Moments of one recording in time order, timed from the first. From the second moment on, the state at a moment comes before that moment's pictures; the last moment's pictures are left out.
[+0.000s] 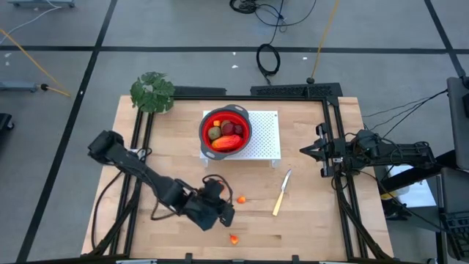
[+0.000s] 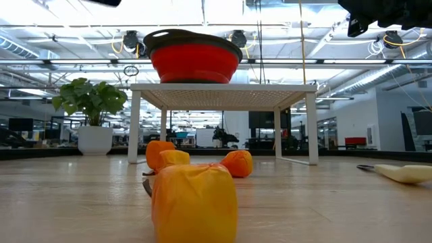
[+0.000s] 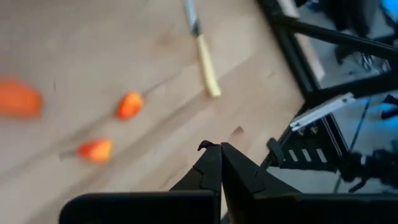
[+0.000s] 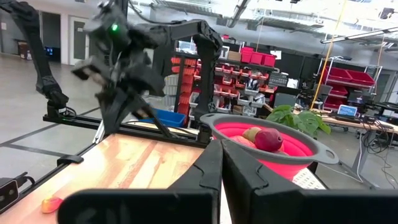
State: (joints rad) left arm -0.55 1.74 1.45 -0.53 -0.44 -1.46; right arm 0.03 0.25 0.31 0.08 -0.05 -0.14
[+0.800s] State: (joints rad) left arm -0.49 1.83 1.45 -0.72 -0.48 -1.72; right arm 0.03 0.25 0.31 0.08 -0.05 -0.14
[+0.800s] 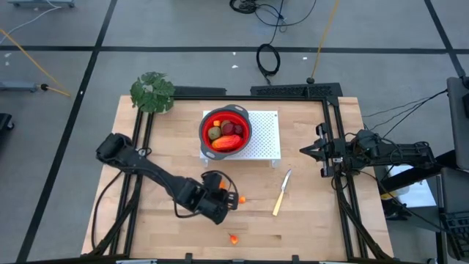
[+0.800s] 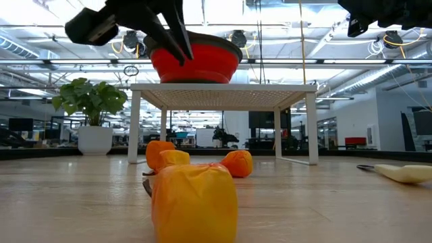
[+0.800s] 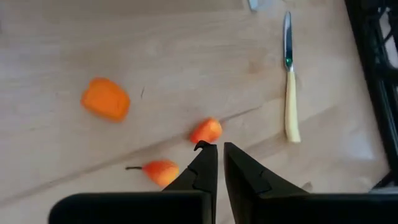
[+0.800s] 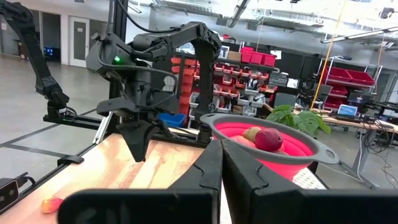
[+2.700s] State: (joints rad) left arm -0.48 2.18 1.81 -1.26 -0.43 -2.39; right arm 0.03 0.25 0.31 0.07 -0.05 -0.18
